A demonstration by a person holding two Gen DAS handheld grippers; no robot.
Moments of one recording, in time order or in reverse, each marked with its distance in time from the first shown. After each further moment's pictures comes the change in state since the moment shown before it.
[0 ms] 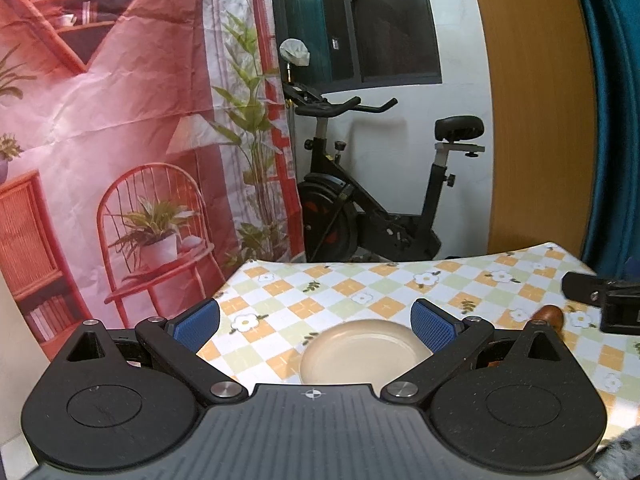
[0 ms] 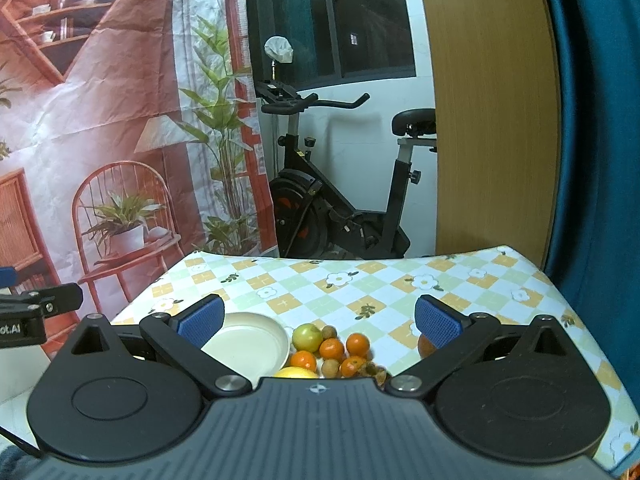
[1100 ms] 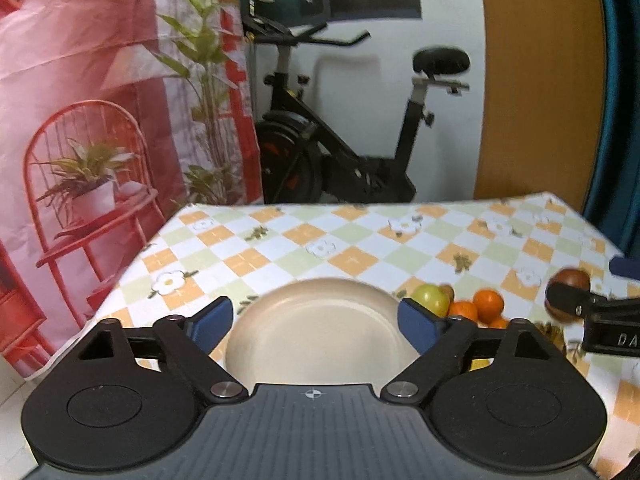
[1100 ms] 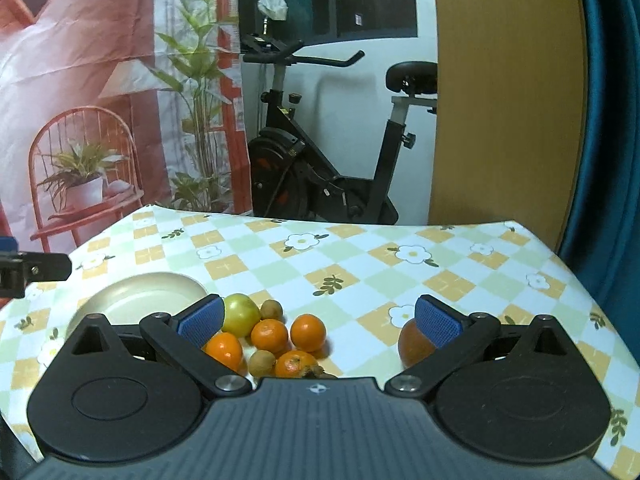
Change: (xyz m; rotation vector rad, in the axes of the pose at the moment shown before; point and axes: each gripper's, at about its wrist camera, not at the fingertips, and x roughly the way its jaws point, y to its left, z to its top) left arm 0.117 -0.021 -0.031 0.006 0.169 -0.133; right arm 0.134 -0.053 -0.052 -0.058 0.081 -0.034
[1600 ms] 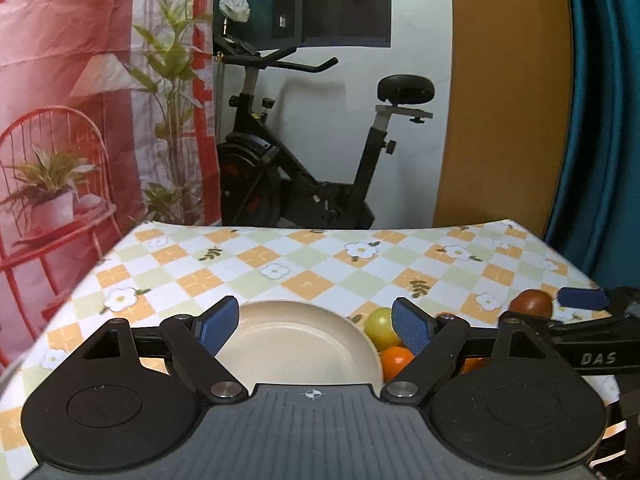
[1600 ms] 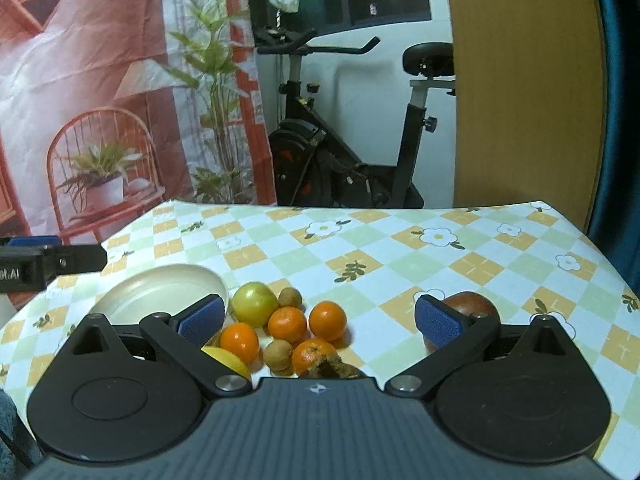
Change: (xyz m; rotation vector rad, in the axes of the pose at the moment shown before) left arm 0.009 -0.006 -0.007 -0.045 -0.115 -0.141; right arm 0.013 -0.010 -0.008 0.052 0.024 0.091
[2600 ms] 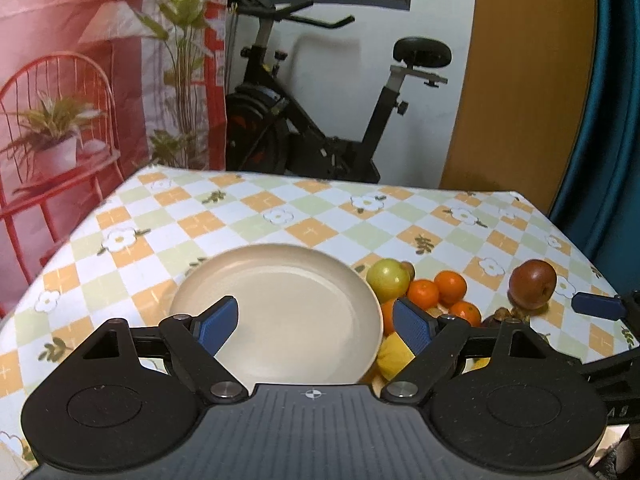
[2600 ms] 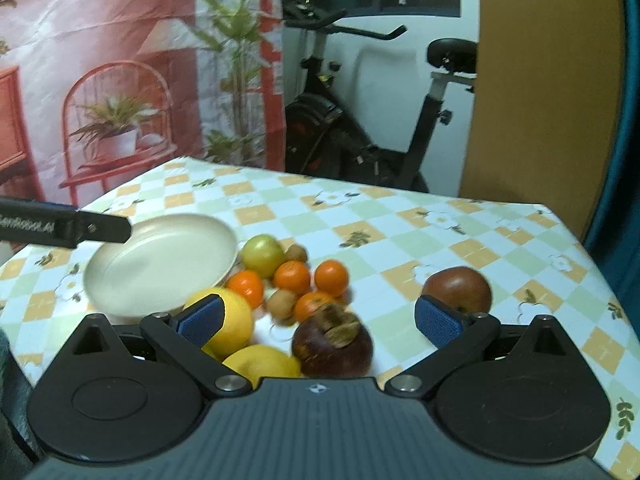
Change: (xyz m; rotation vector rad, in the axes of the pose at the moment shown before) left arm 0.004 0.009 -0.014 -0.077 0.145 -0.005; right arm -0.015 0.015 -0.024 -0.139 0.080 0.004
